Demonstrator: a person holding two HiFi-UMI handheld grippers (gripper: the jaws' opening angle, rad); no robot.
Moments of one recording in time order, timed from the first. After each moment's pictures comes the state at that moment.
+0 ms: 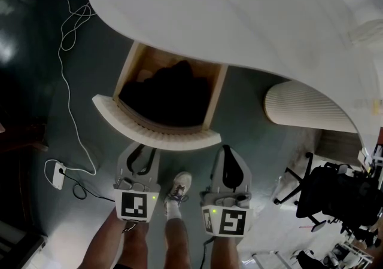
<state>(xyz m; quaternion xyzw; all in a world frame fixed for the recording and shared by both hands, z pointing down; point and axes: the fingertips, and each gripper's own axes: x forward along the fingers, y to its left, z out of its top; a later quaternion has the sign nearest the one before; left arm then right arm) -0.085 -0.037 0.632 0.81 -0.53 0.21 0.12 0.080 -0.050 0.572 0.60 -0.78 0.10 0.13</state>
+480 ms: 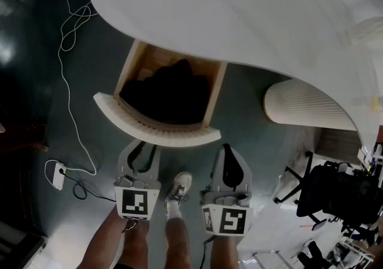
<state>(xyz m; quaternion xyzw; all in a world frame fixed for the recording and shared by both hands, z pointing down) -0.085 -0.037 0.632 0.81 -0.54 0.21 0.12 0.080 -0.046 0.568 0.60 -0.78 0.10 0.12</state>
